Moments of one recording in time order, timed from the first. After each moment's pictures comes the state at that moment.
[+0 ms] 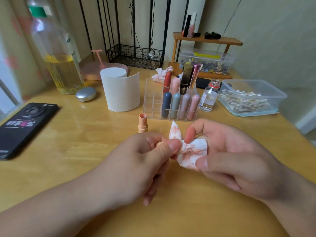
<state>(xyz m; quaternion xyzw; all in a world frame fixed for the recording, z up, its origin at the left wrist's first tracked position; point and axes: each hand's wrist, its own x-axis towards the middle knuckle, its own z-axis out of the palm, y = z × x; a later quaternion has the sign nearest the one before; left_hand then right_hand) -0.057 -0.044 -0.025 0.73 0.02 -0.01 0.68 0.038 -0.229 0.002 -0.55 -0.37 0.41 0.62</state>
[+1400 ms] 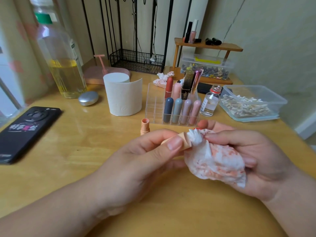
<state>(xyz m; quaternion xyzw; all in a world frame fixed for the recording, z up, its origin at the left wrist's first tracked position) -0.049 -0.042 -0.040 0.54 -0.11 0.01 0.83 0.056 -0.228 -0.003 -0.40 -0.10 0.44 0.80</state>
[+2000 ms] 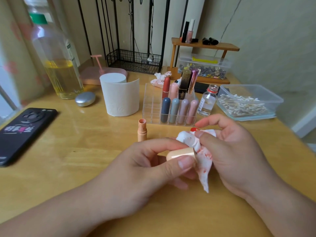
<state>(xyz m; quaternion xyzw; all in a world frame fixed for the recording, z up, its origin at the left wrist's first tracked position) -0.050 -0.048 -0.035 0.64 -0.09 0.01 0.76 0.046 -0.212 -0.018 -0.72 -0.18 0.10 0.66</state>
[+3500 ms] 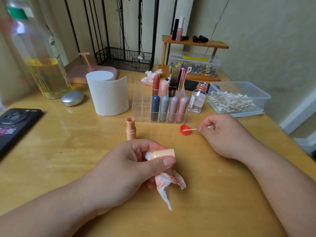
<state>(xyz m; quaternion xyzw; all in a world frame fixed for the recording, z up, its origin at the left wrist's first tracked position) -0.042 -0.042 -0.046 0.68 0.01 -0.02 0.73 0.118 -0.238 -0.028 -0.94 -0.18 0.03 0.28</state>
